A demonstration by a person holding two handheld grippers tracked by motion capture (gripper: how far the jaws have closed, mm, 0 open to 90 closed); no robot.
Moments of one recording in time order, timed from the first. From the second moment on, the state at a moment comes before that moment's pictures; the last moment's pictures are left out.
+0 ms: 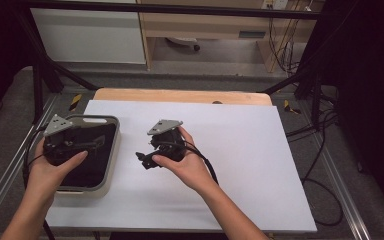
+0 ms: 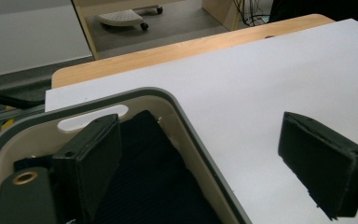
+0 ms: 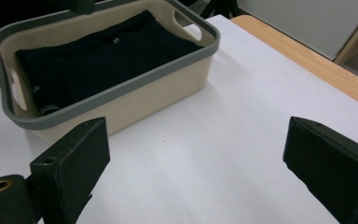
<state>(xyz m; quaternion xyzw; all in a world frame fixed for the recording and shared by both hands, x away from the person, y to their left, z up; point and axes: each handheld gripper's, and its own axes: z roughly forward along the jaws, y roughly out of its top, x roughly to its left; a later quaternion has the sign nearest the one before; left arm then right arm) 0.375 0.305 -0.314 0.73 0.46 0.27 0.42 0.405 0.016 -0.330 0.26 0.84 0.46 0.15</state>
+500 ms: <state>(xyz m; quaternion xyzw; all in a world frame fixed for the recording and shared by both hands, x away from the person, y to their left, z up) 0.361 0.288 -0.333 0.73 0.45 0.25 0.44 0.420 -0.037 -0.327 0.30 0.81 0.48 0.15</state>
